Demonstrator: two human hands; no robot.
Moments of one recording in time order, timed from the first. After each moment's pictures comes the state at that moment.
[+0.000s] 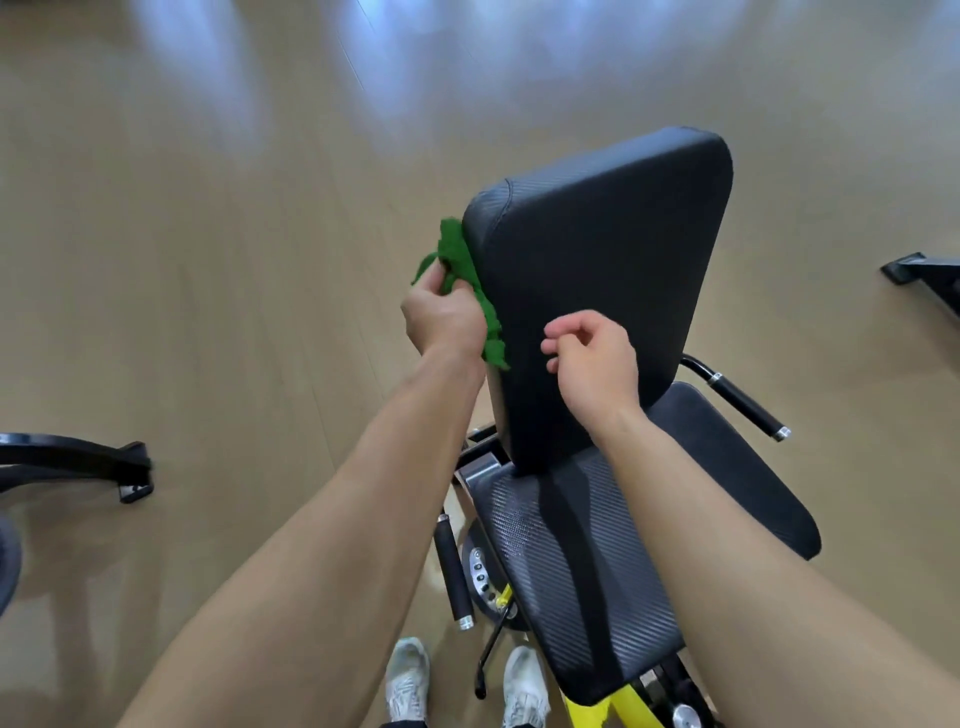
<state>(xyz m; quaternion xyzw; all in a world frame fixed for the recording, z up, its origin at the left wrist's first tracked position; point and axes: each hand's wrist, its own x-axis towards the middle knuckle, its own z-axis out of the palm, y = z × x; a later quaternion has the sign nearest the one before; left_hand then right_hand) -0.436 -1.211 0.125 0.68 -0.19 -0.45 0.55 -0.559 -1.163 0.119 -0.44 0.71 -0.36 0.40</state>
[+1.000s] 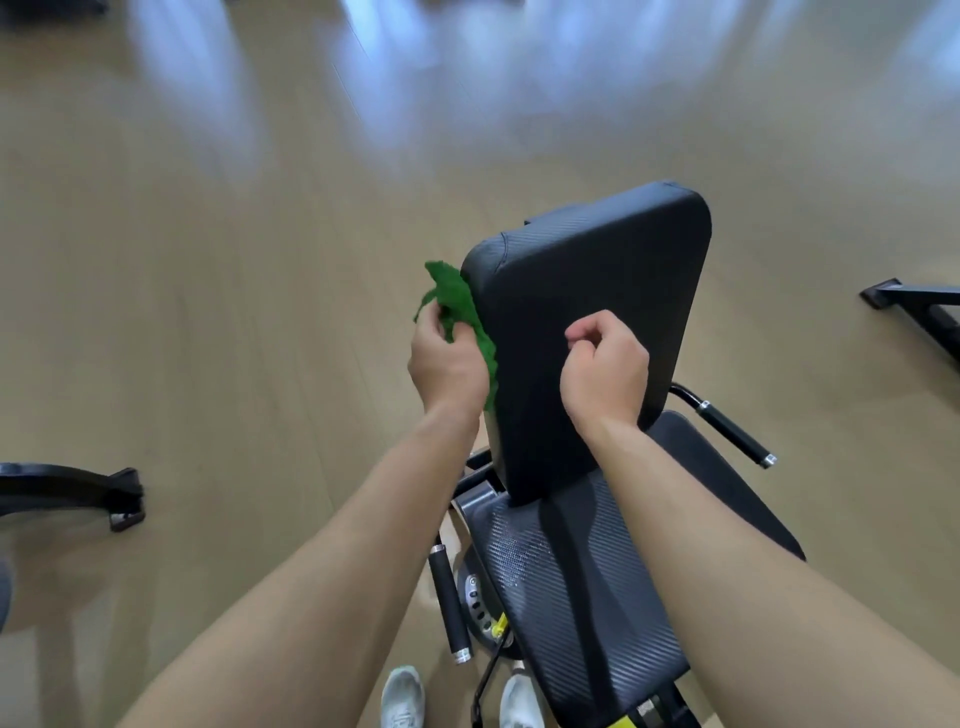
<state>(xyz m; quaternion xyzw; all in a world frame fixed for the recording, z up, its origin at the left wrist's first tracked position) -0.431 -1.204 0.127 0.71 -0.31 -0.39 0.50 -0.563 -1.193 0.135 -0.48 0.75 -0.39 0.23</state>
